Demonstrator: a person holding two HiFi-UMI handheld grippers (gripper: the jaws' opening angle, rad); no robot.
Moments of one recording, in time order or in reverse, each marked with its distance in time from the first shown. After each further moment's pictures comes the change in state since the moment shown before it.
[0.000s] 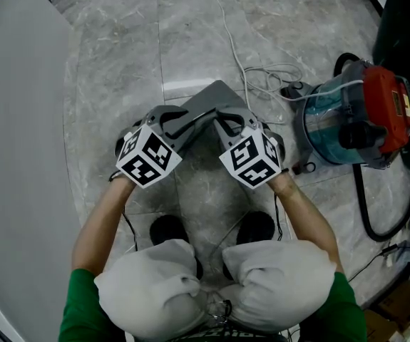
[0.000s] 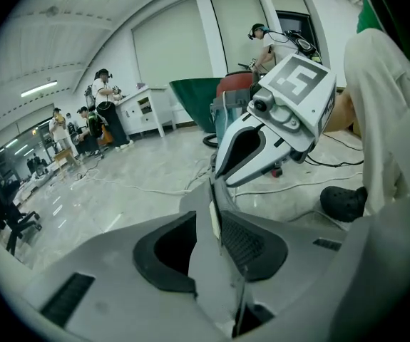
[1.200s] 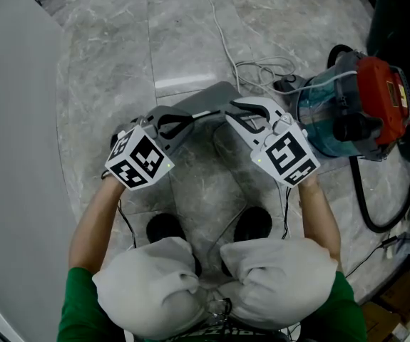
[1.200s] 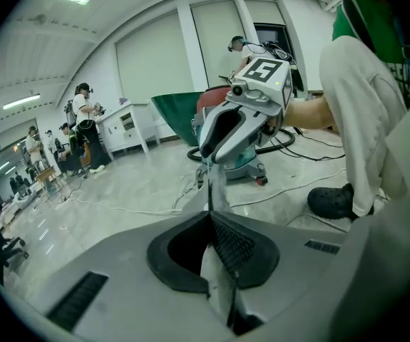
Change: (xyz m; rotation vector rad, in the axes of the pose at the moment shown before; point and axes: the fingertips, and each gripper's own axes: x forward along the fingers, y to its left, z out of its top) left arm -0.004 -0.020 0.032 0.118 -0.100 -0.097; right arm -0.071 -0.030 0.020 -0.042 -0.171 0.087
